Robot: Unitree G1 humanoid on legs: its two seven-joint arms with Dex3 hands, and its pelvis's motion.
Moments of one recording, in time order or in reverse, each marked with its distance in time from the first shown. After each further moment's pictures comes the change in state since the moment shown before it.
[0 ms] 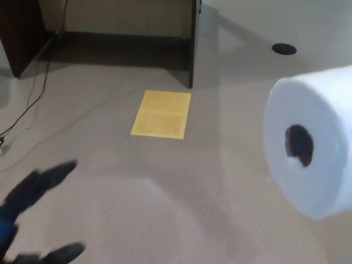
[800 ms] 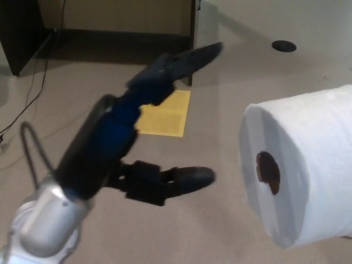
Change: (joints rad) left_arm -0.500 -0.168 -0.321 -0.313 0.070 0.378 -0.028; right_arm -0.061 0.001 0.008 0.001 -0.003 0.000 0.000
